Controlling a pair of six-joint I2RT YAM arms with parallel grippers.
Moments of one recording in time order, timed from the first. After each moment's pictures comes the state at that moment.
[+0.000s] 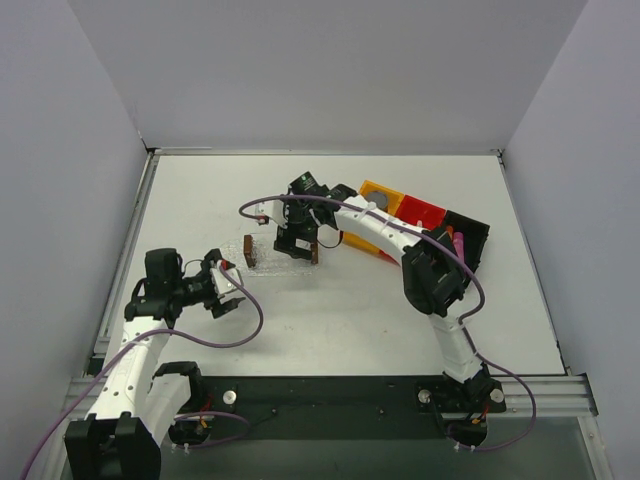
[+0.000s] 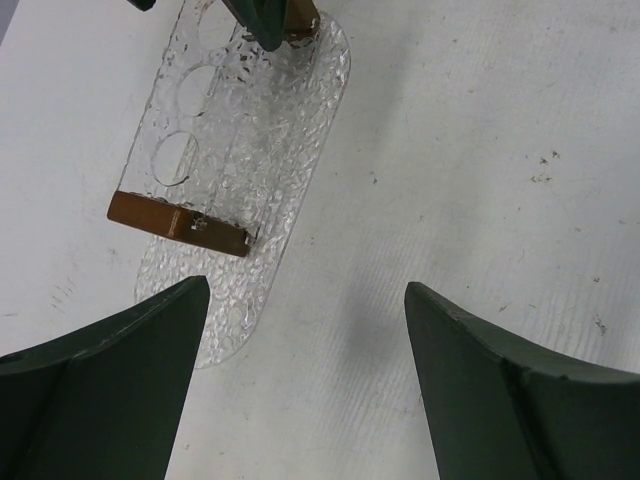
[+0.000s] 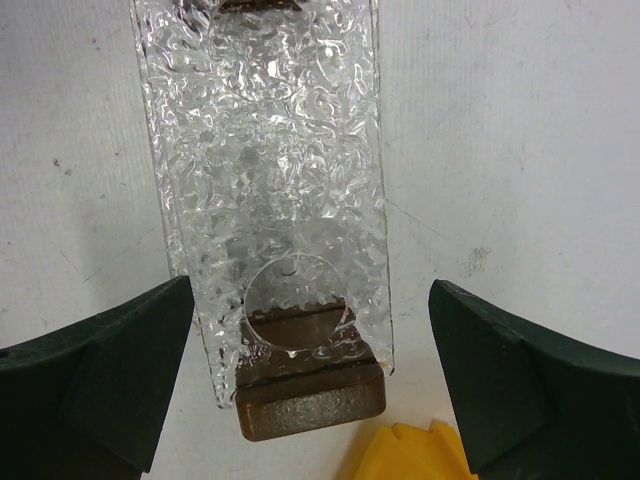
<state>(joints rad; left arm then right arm) 0.04 0.84 0.53 -0.47 0.87 1.04 0.75 2.18 1.85 -0.66 -0.29 -0.75</state>
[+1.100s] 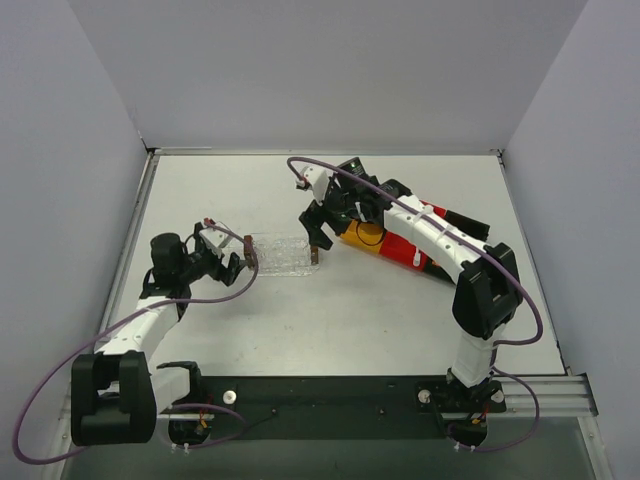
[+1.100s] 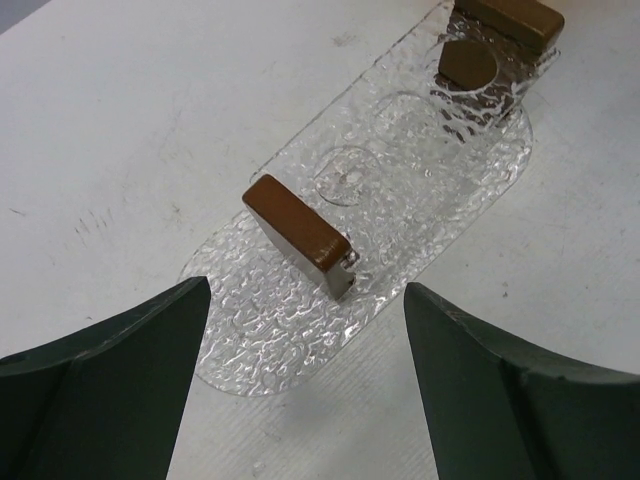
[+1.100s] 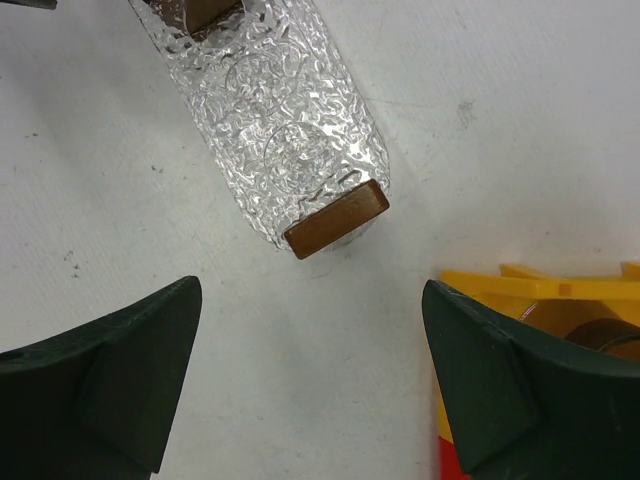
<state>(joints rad) 0.03 1.12 0.44 0.23 0.68 0.42 0.63 1.82 1.57 -0.59 -0.33 -0.35</state>
